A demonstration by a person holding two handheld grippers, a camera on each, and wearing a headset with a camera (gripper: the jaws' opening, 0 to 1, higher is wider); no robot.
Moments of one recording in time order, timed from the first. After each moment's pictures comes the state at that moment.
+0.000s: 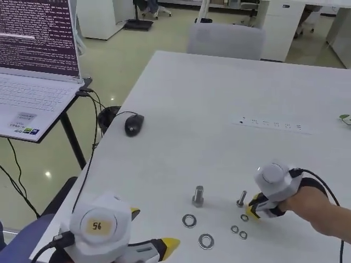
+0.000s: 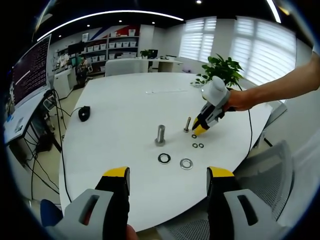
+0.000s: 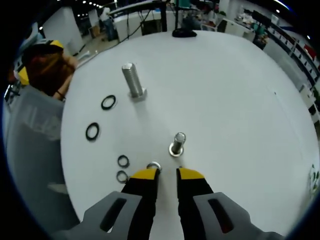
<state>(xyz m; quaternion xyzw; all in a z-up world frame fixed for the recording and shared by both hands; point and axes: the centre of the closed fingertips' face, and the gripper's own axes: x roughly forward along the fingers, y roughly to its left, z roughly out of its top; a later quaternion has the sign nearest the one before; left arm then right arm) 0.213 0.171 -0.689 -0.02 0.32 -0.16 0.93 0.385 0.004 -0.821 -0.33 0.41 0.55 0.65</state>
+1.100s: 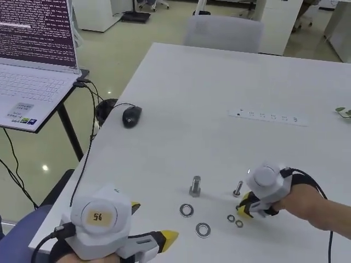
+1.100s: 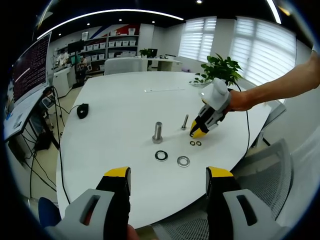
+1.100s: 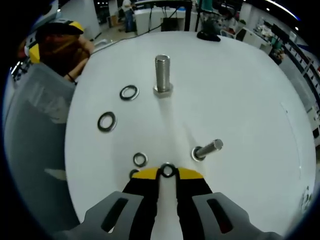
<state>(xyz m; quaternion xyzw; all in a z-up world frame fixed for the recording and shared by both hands) 0.206 0.167 -0.693 -0.03 0.32 -0.16 0.93 0.366 0.016 -0.824 -0.38 0.38 0.58 0.61</state>
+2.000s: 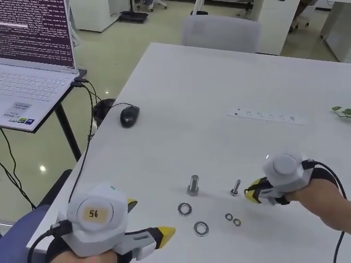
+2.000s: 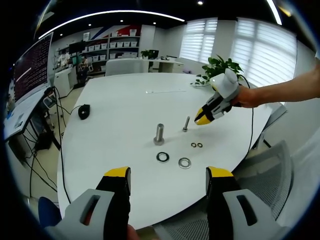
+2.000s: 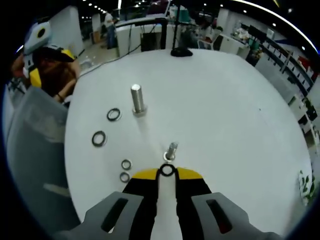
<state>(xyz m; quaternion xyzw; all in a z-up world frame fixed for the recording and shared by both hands) 0.208 0.170 -0.691 -0.03 0.32 -0.16 0.93 0.397 0.008 -0.769 -0.33 0.34 0.54 0.69</state>
